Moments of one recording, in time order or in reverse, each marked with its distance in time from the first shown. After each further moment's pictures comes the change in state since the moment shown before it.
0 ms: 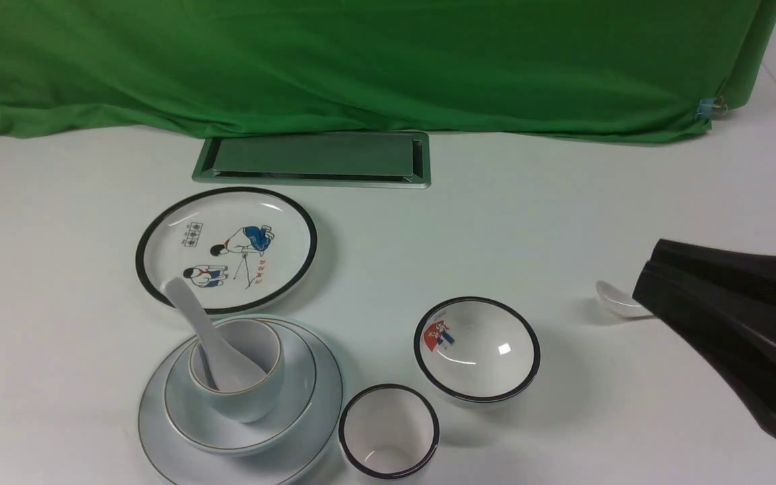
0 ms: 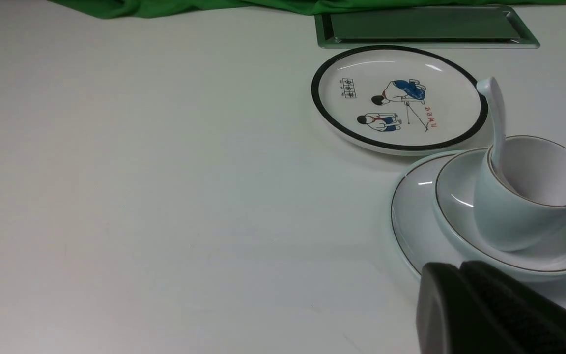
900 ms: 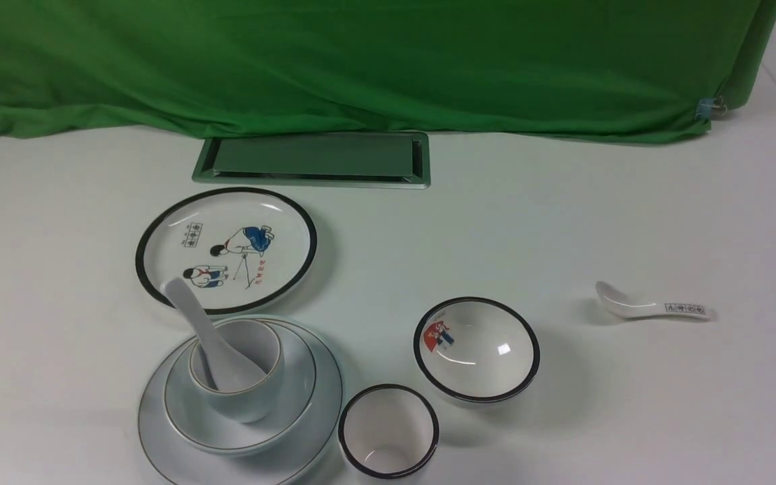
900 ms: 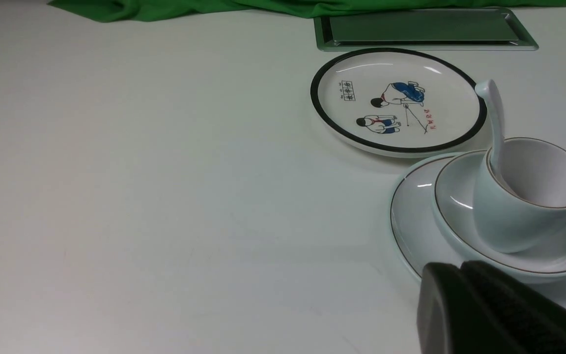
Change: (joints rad) right arm -0.993 -0.654 0.580 -0.074 0.304 0.200; left arm 0.000 0.000 0.000 0.000 -0.006 0.002
